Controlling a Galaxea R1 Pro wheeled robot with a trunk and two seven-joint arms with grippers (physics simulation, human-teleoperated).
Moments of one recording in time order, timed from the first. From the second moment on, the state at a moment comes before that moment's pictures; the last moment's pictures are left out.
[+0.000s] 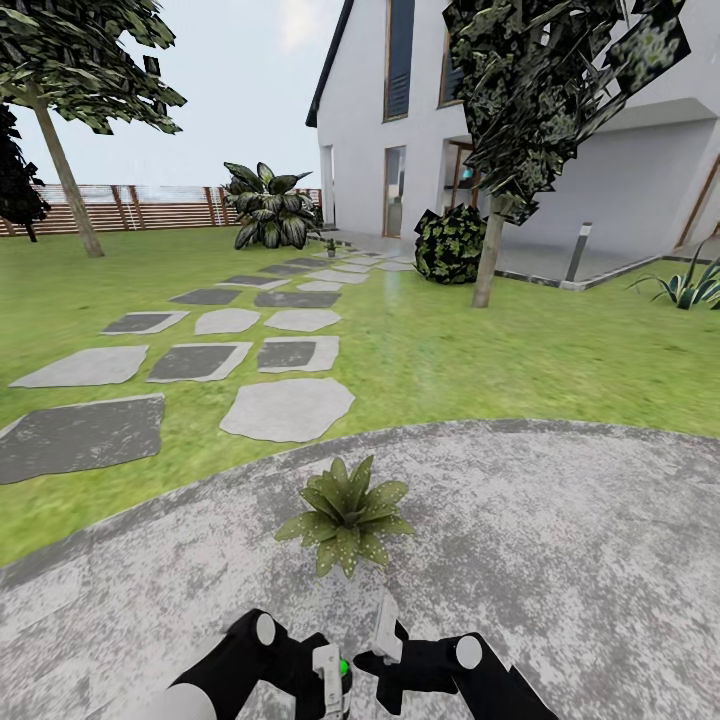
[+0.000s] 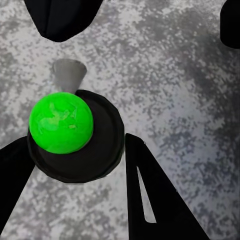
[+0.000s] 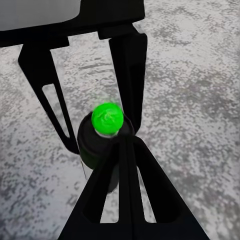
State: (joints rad) left arm -0.54 -0.14 -0.02 -0.46 -1.03 -0.16 -0.95; right arm -0.45 0.14 -0.01 -0.53 0.74 -0.36 0.86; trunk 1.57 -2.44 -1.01
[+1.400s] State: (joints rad) left arm -0.51 0.13 0.15 -0.46 -0.96 -0.14 -0.86; right arm -0.45 0.06 -0.02 -0.51 0.74 -0.36 0.67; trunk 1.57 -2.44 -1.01
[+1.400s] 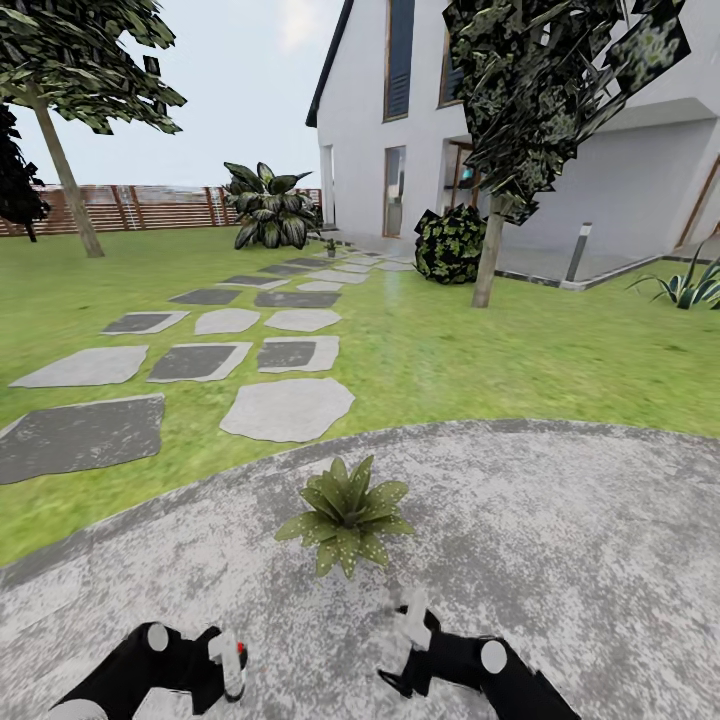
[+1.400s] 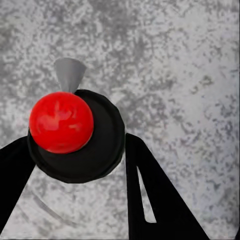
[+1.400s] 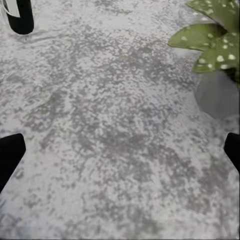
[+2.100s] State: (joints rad) left arm -0.38 0.11 0.89 -0.19 -0.75 -0.38 -0.05; right arm -0.36 -0.06 -0.06 -0.03 0.20 -0.65 -0.33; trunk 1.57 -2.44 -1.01
